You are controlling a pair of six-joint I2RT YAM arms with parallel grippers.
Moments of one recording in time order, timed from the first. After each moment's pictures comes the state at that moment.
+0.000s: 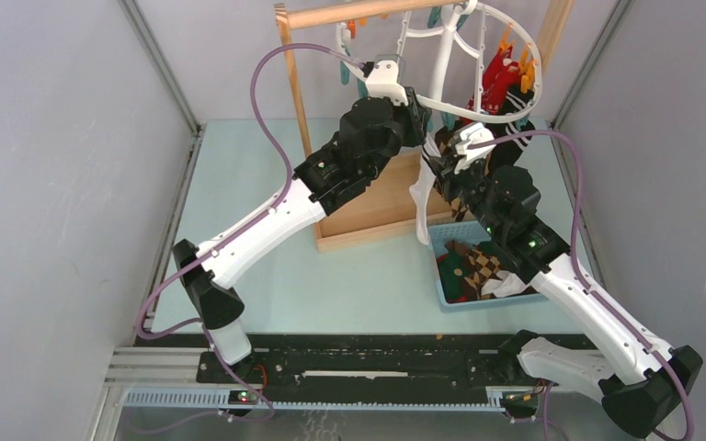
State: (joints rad) left arm -0.92 1.74 1.93 -0.21 -0.42 -0.39; right arm 0.60 1.01 1.03 -0.02 0.10 -0.11
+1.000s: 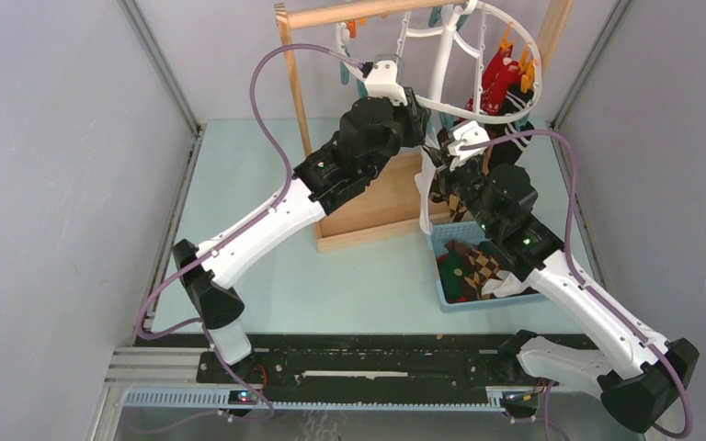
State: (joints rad) left arm -0.92 1.74 1.93 -0.23 -0.42 -0.40; right arm 0.62 1.04 1.03 0.07 0.15 -0.22
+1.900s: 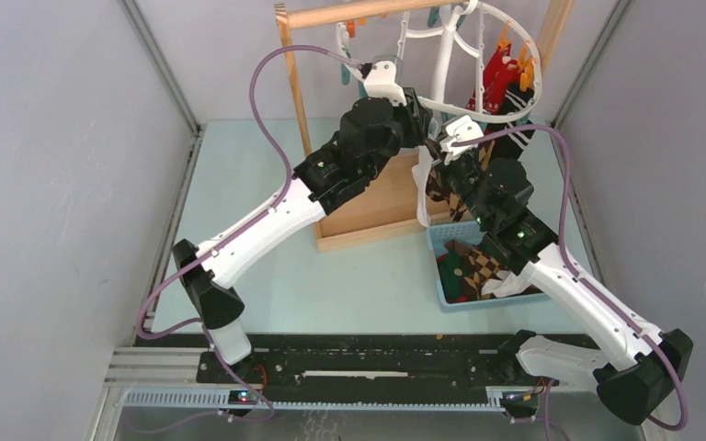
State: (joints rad) left arm -0.92 1.74 1.93 -0.23 -0.42 -0.42; right arm 0.62 1.09 1.07 0.12 0.15 -0.29
